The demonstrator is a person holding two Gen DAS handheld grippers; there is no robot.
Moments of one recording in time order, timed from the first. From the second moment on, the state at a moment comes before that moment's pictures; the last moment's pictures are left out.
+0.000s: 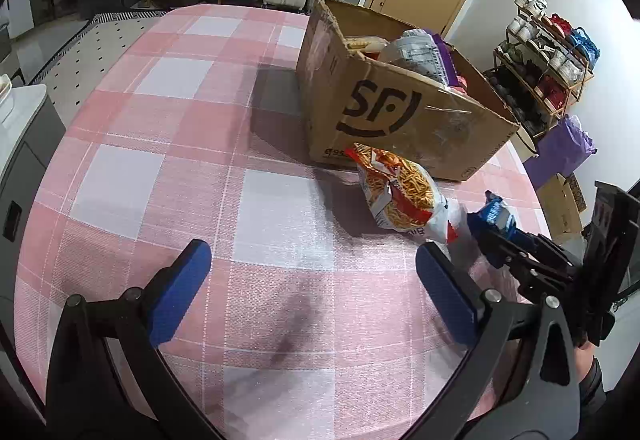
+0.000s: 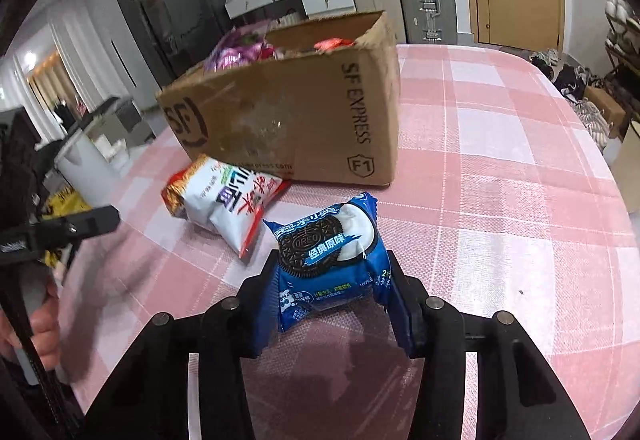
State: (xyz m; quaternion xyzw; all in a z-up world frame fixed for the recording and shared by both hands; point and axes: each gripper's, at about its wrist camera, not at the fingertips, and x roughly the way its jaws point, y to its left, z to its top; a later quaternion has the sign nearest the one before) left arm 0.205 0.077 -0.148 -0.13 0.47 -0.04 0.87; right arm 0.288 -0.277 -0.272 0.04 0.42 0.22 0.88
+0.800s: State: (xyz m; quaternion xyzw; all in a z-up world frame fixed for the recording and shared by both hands) left arm 0.248 0.023 -0.160 -0.14 0.51 -0.09 0.84; right arm 0.272 -0.302 -0.260 0.11 0.38 0.26 0.88
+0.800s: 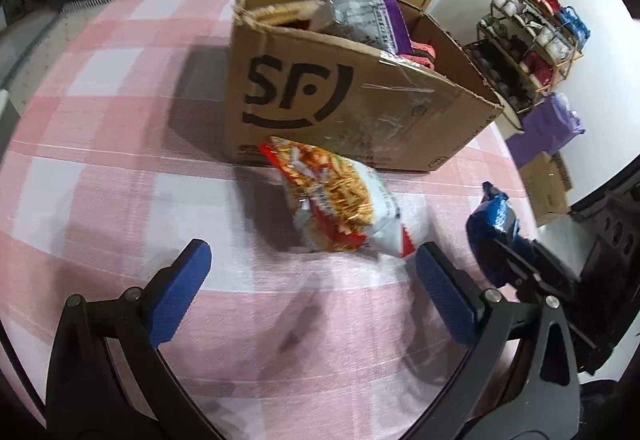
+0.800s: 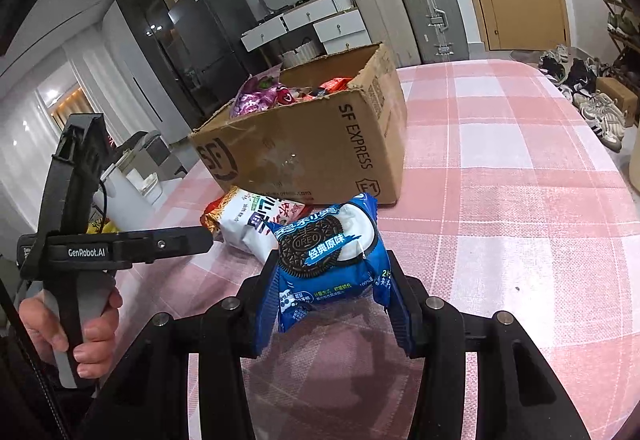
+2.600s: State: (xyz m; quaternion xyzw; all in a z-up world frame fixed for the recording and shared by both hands) left arm 0.288 -0.008 -0.136 -0.10 0.48 -0.16 0.85; right arm 0.247 -0.292 -0.230 0.09 0.36 0.27 0.89
